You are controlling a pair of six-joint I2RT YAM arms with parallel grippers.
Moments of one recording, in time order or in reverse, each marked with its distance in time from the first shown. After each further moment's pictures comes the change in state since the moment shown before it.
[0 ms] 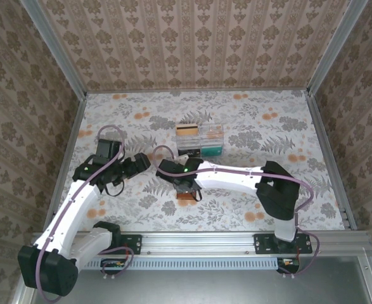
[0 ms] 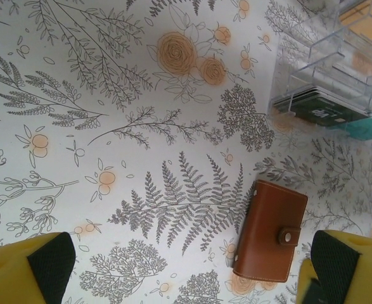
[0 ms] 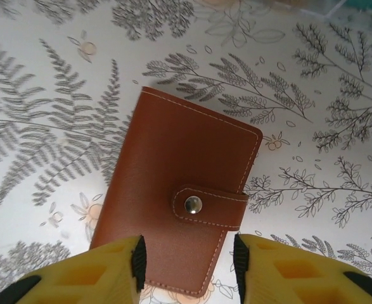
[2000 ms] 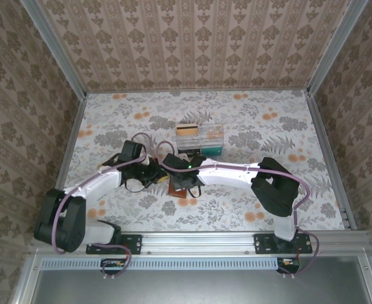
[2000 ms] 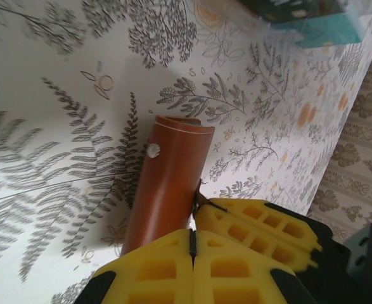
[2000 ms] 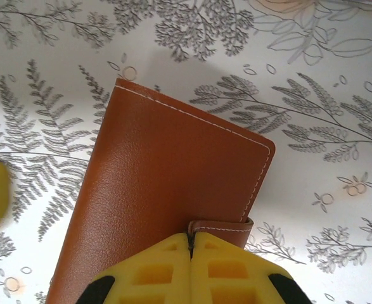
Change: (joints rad) left arm -0.116 0.393 -0.159 0.517 0.472 -0.225; right arm -0.070 0.006 -0.090 0.254 -0.158 -0.042
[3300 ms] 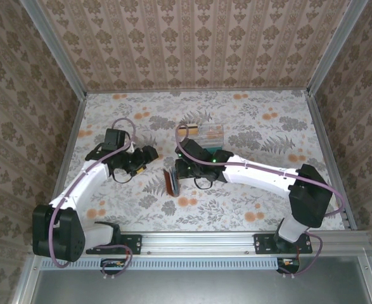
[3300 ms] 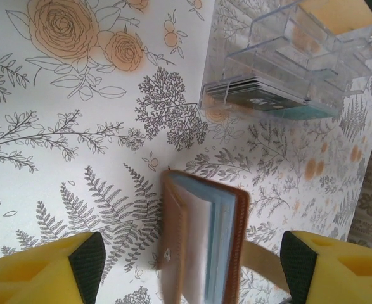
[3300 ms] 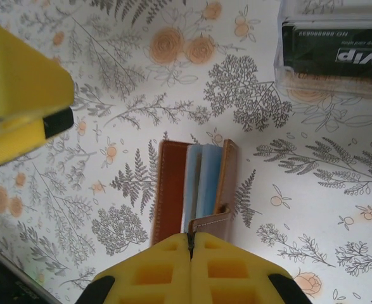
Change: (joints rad) left arm 0.164 -0.109 0.175 -0.284 -0.147 0.204; right arm -0.076 -0.283 -0.118 0.174 -0.135 0.017
